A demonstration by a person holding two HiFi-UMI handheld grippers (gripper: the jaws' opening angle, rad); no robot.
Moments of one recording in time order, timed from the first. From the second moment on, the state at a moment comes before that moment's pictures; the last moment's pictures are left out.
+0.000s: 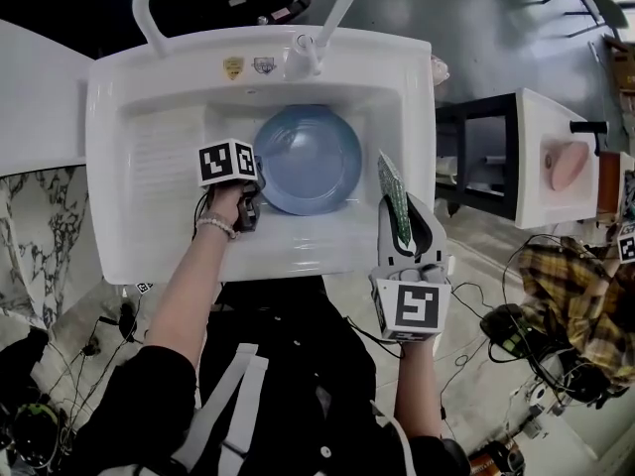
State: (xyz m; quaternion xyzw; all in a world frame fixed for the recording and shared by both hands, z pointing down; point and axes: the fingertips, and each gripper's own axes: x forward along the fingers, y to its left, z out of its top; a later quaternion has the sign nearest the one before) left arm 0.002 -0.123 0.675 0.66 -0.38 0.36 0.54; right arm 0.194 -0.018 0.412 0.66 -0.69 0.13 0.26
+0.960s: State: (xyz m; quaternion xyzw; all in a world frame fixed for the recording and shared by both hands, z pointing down) left arm 0.013 -0.144 0.478 0.83 -0.34 0.19 0.40; right arm 0.128 -0.028 0.356 0.63 -0.75 0.07 0.20
